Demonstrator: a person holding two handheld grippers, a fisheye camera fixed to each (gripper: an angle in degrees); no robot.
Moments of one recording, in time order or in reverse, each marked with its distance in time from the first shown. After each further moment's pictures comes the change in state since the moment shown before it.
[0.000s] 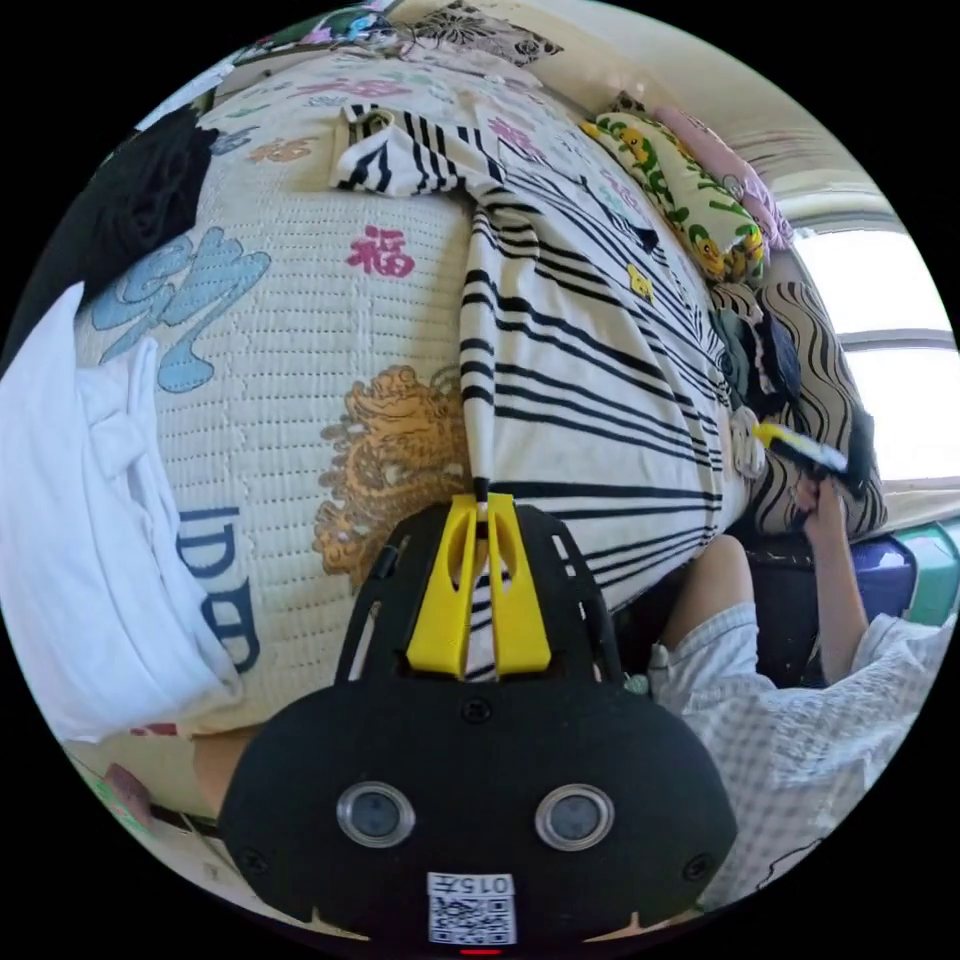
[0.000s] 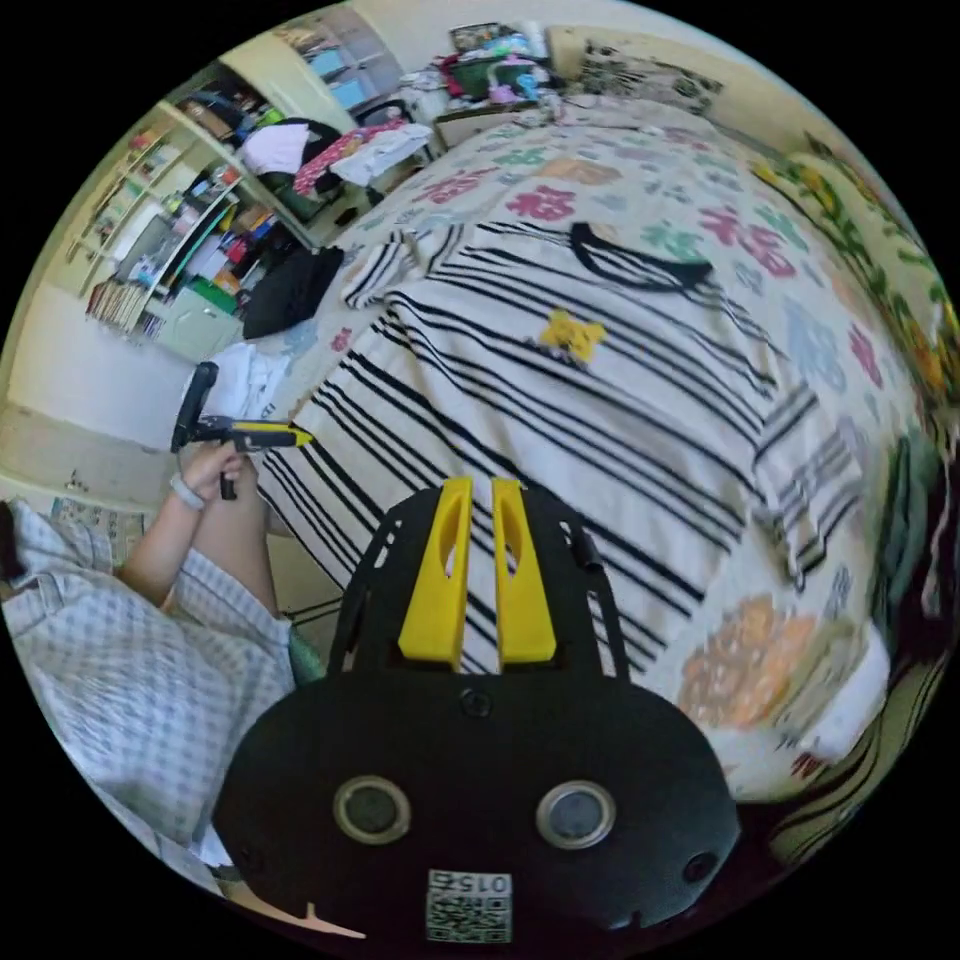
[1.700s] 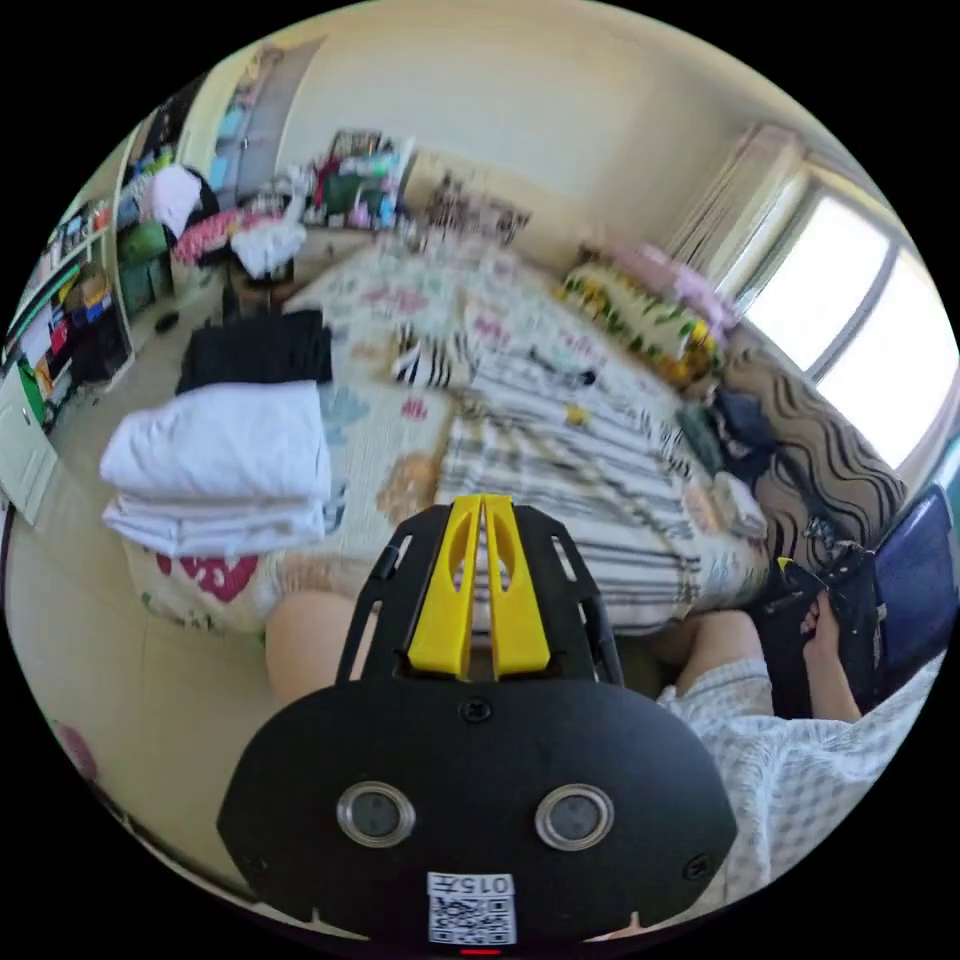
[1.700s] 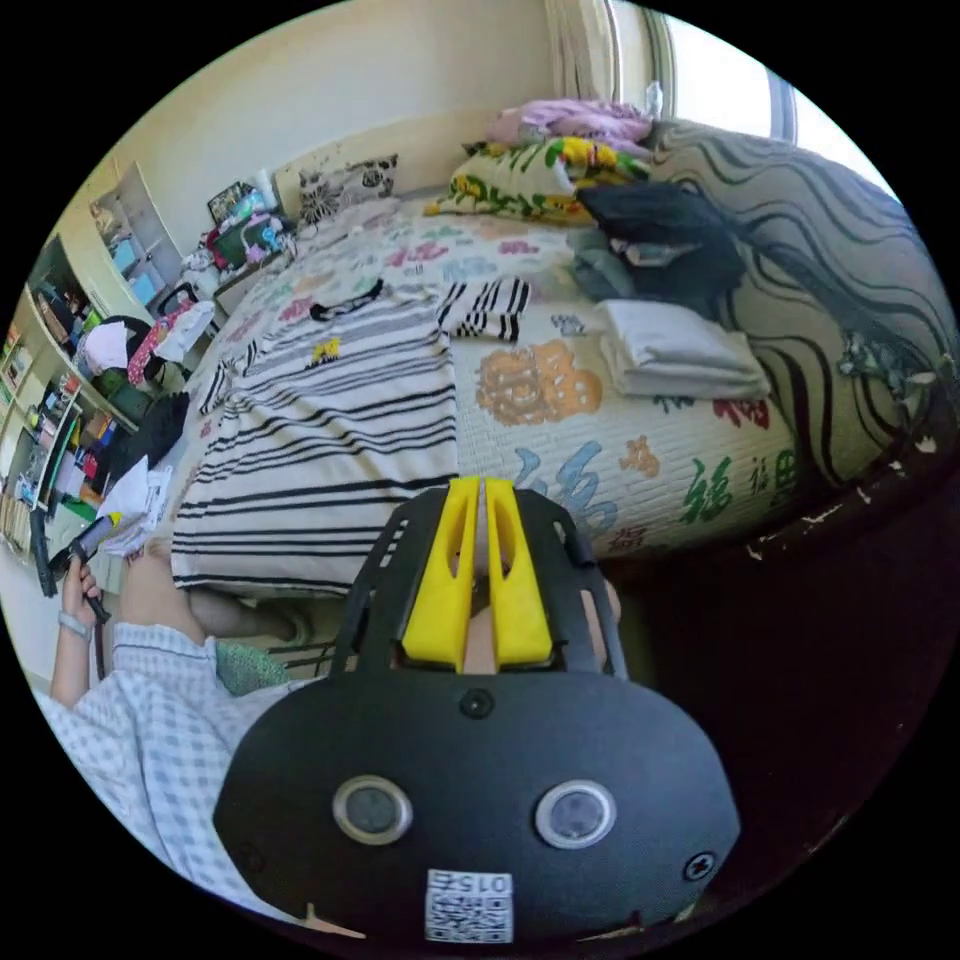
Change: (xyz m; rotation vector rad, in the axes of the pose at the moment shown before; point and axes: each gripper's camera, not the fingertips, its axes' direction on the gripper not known) left arm 0.255 0.226 -0.397 0.664 -0.206 0.071; right arm 0.039 0.437 0.378 0.463 0.373 0.525
